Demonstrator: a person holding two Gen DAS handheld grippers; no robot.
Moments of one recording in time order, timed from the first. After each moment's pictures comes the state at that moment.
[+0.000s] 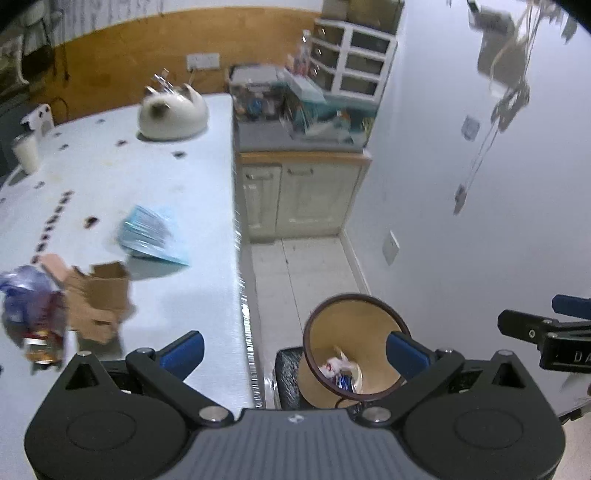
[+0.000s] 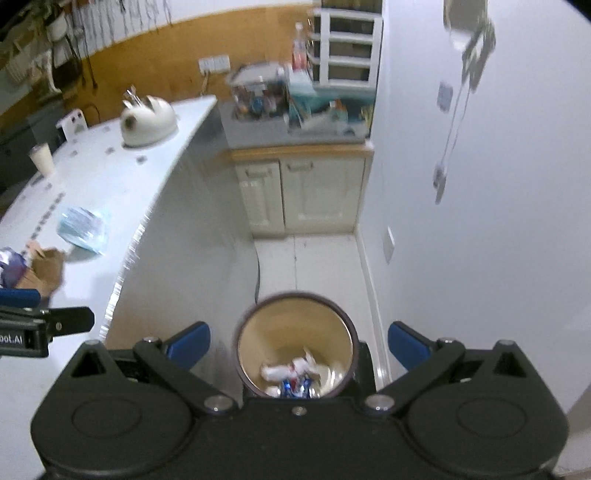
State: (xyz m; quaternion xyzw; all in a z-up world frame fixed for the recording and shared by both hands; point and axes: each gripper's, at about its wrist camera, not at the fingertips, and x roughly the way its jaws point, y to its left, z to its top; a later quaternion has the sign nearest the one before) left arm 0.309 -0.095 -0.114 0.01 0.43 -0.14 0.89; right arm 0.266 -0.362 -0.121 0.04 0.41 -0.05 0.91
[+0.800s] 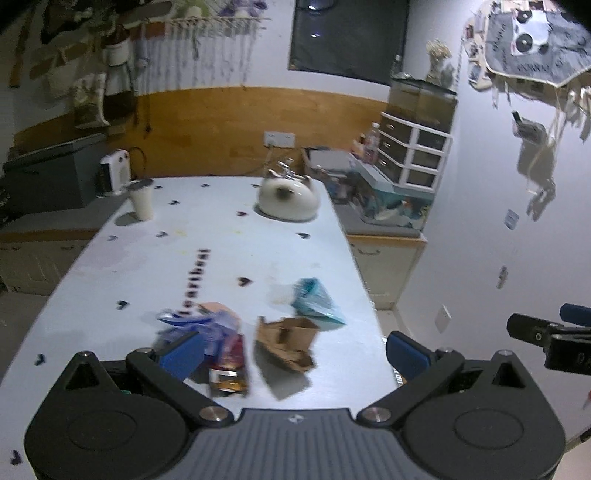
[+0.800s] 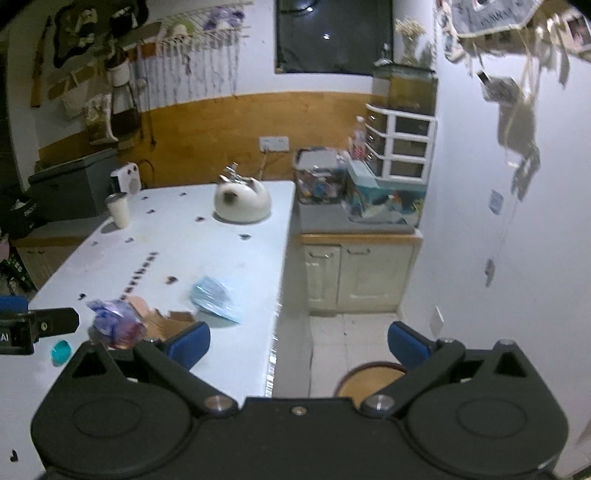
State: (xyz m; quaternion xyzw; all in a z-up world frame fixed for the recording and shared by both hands) left arm 0.244 0.105 -0.023 -0.01 0.32 -0.08 0.94; right arm 0.216 -0.164 -0.029 0.02 0.29 -0.02 0.96
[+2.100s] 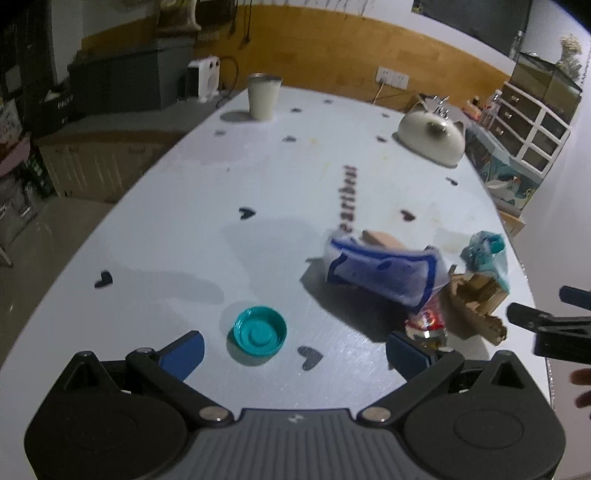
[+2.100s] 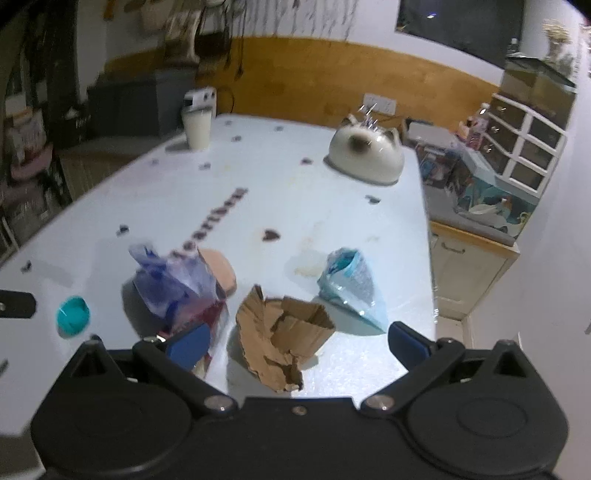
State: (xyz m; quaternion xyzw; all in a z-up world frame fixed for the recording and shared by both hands) left arm 0.315 0.281 -0.127 -0.07 0.44 0.04 0.90; right arm 0.363 0.012 -0.134 -0.08 0.36 0.10 0.93
